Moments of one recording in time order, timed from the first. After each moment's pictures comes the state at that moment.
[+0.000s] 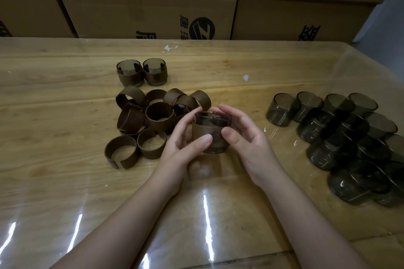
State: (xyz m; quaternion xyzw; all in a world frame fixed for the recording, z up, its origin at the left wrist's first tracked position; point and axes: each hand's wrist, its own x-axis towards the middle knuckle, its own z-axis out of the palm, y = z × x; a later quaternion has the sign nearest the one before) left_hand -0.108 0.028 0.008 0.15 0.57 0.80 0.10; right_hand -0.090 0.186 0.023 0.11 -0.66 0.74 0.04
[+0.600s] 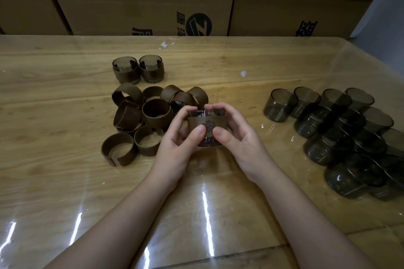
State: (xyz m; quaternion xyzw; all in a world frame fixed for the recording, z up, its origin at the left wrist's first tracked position) left_hand -0.109 0.031 0.004 0.15 0.59 0.79 0.05; right_hand -0.092 0.182 0.017 0.14 -0.68 0.72 0.03
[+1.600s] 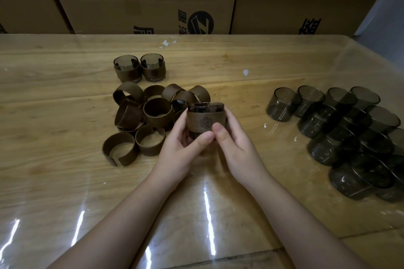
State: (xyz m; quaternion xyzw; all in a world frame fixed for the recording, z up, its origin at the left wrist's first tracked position) left_hand -0.110 0.030 0.005 0.16 0.64 0.75 0.05; right_hand -0.091 0.169 0.000 0.07 -0.74 0.67 0.07
